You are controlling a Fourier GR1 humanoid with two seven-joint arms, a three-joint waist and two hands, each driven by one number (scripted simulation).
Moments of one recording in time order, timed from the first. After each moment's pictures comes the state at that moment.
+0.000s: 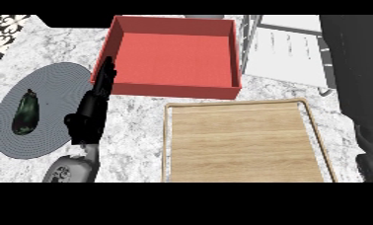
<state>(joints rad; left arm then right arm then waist) -0.14 0.11 -0.14 -1.56 -0.08 0.23 0.04 -1.13 -0.32 -0.07 -1.23 1.13 0.49 0.91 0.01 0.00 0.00</state>
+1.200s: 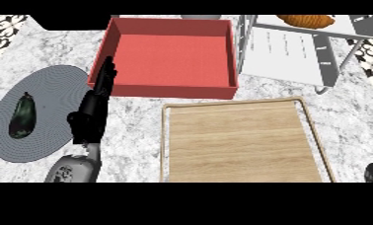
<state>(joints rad) -0.14 0.09 -0.13 -1.56 -0.11 0.24 0.05 -1.01 -0.35 -0.41 -1.21 0.98 -0.03 0.89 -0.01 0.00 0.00</state>
